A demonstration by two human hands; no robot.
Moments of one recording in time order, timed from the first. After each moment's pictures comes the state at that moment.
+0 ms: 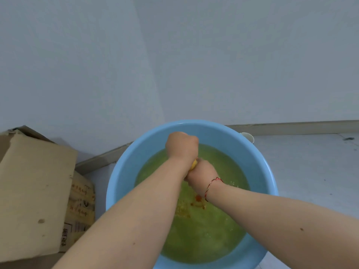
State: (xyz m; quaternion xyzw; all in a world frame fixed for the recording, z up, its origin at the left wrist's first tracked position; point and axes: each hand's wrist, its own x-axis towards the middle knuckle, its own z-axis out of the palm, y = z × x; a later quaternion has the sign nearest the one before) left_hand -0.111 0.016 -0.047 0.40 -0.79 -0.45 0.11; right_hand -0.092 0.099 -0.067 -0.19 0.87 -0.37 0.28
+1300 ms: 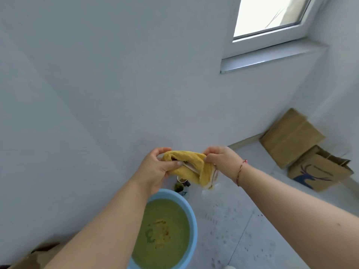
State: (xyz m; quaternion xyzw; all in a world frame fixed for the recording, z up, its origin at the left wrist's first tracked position) left_hand -0.125 0.084 0.422 0.19 -0.61 -0.76 -0.12; right_hand -0.161 0.282 0.438 -0.02 0.84 -0.50 0.23
